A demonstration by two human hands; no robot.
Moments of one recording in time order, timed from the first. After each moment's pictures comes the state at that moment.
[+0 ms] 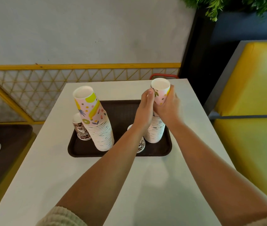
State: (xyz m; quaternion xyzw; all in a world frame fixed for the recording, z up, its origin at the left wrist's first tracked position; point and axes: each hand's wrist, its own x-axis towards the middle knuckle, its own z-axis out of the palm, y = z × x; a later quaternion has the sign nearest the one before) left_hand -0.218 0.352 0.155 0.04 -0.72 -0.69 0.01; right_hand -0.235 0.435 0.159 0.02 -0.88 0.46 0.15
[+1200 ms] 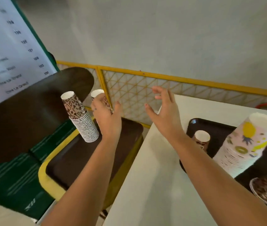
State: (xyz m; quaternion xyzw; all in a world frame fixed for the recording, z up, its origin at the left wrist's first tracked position) left_hand -0.067 -0.096 0.192 0.31 -0.71 -0.43 0.47; right_hand -0.142 0.042 0.206 0.36 -0.76 0.53 0.13
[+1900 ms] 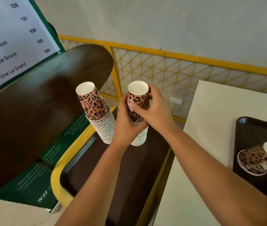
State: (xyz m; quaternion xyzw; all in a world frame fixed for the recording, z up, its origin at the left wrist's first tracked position) left_hand -0.073 -0.234 0.111 0.16 -0.79 -0.52 0.28; right_hand -0.155 -0.151 0.149 0.35 -0.77 0.53 -0.04
